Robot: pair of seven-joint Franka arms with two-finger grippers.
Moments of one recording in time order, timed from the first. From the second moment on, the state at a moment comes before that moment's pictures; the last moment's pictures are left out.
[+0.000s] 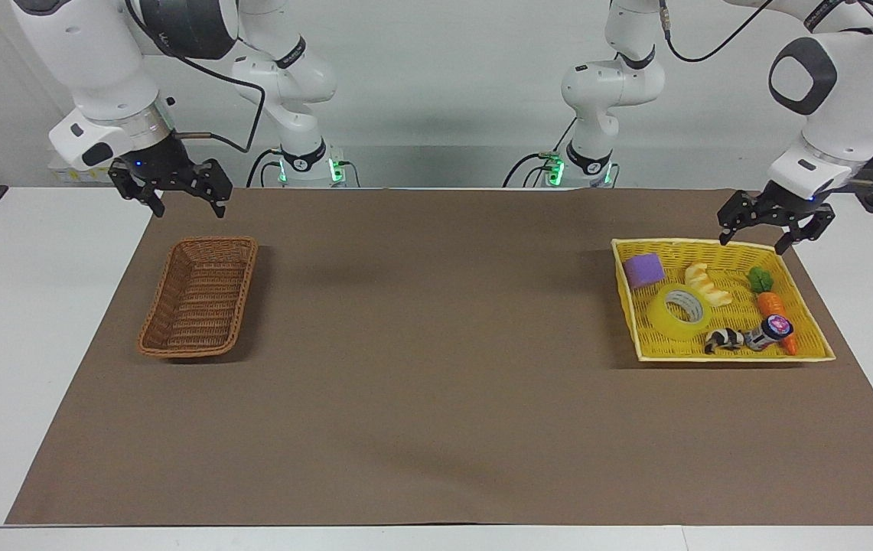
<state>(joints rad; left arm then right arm) 0.07 -0.04 0.05 -1.86 -0.05 1.87 0.44 -0.06 0.06 0.04 -1.49 -0.03 1.50 -0.02</state>
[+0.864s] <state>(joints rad) 0.09 0.20 0.05 -1.99 -0.09 2.16 0.71 -0.05 0.06 0.05 -1.49 -0.03 1.51 -0.02</state>
